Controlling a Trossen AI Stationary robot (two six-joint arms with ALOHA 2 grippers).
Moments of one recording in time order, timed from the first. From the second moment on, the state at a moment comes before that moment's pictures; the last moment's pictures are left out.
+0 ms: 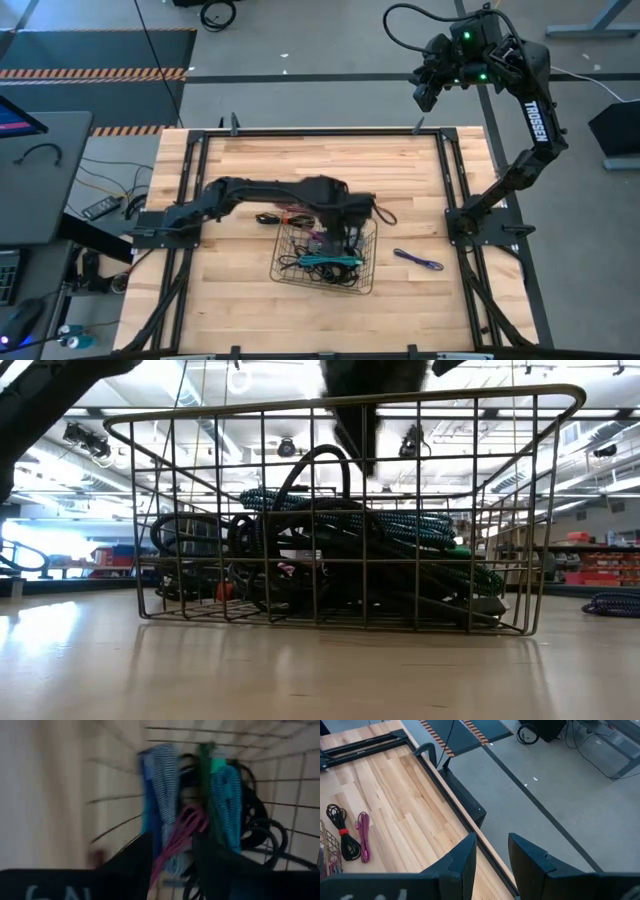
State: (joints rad) left arm -0.06 2.31 2.34 -1.32 0.04 0.04; right arm -0.74 1.53 2.33 -1.46 -0.01 -0.19
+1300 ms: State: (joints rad) left arm 0.25 1.93 2.35 -1.57 -0.14 -0.17; right arm -0.74 1.53 2.33 -1.49 0.01 -0.30
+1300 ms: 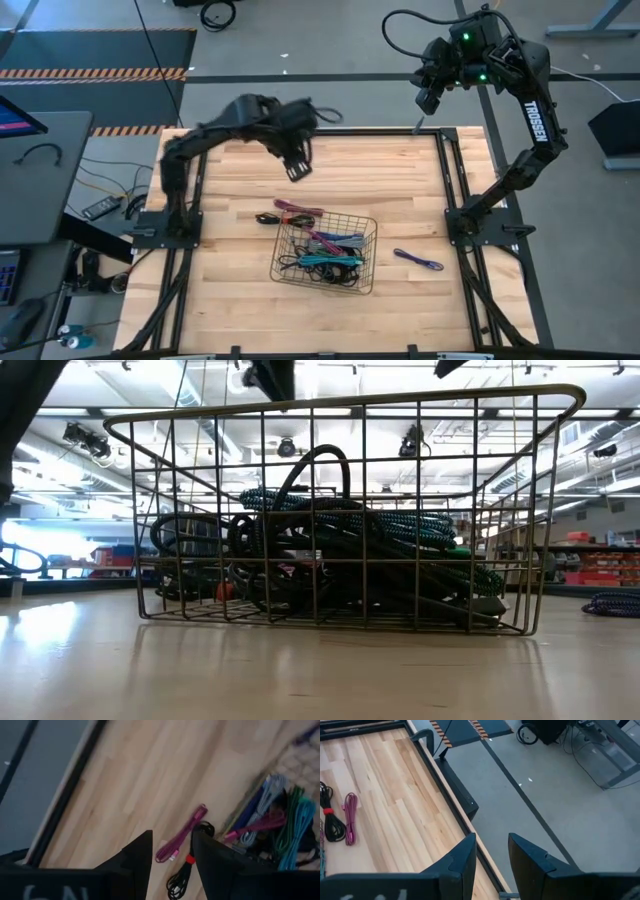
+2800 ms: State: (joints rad) left arm 0.19 1.19 1.08 -1.27 -0.02 -0.42; right arm -0.50 1.50 2.12 -1.57 -0.16 0.08
